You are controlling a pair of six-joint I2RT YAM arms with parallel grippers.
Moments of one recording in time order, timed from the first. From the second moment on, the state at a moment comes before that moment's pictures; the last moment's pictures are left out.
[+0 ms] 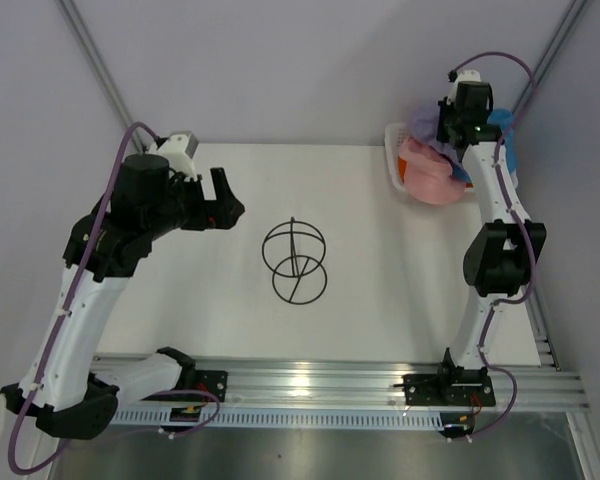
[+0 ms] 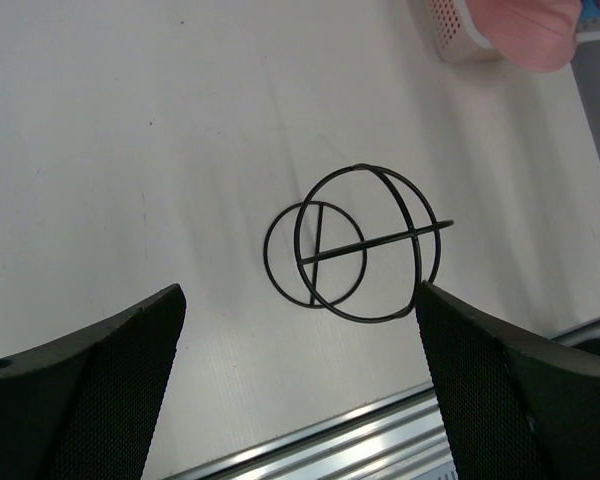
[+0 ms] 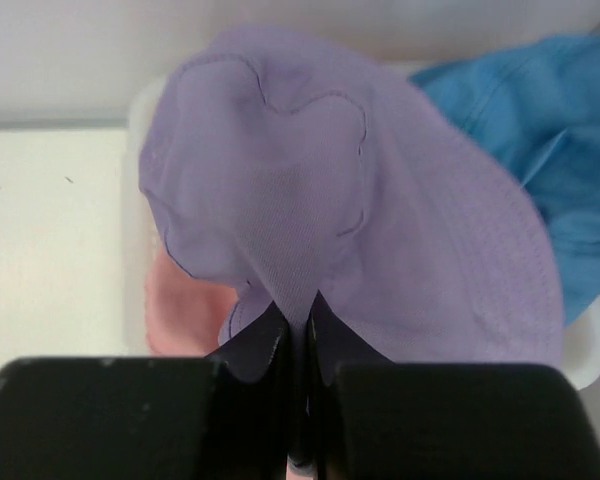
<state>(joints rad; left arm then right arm) -0.42 1.09 1.60 -1.04 0.01 -0.33 0.01 2.03 2.02 -0.49 0.11 -0.04</state>
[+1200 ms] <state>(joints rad) -0.26 0.70 1.38 -0.87 0.07 -0.40 0.66 1.37 1.67 -0.50 -0.43 0.30</state>
